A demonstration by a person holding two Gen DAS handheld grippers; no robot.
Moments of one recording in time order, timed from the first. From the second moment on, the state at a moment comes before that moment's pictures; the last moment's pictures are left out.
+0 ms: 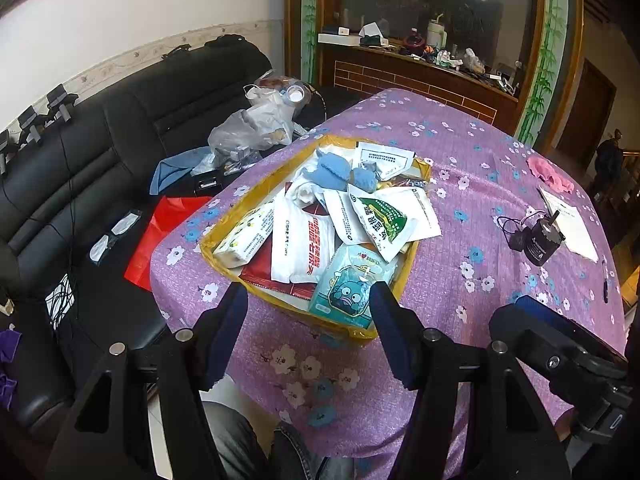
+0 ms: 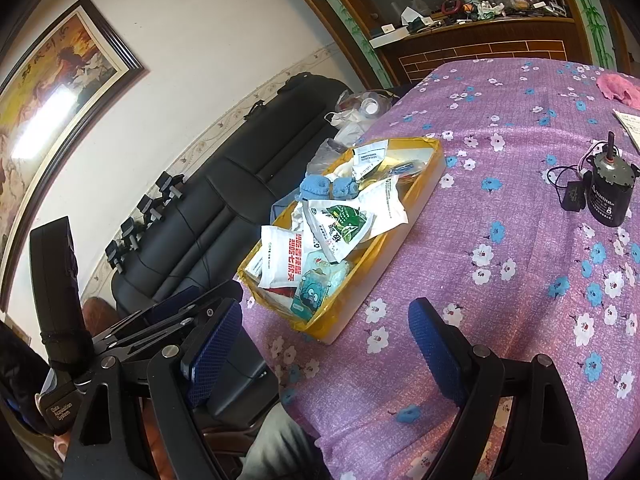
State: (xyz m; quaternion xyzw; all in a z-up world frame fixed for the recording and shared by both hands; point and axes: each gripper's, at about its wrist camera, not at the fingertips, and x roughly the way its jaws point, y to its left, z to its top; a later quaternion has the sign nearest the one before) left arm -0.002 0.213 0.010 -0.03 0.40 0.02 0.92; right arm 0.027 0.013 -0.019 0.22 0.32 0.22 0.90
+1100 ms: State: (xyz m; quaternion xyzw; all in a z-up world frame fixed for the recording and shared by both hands) left arm 0.017 0.228 -0.005 -0.03 0.41 0.02 0.91; right arm 0.043 0.022 -0.011 0.18 0.32 0.20 0.91
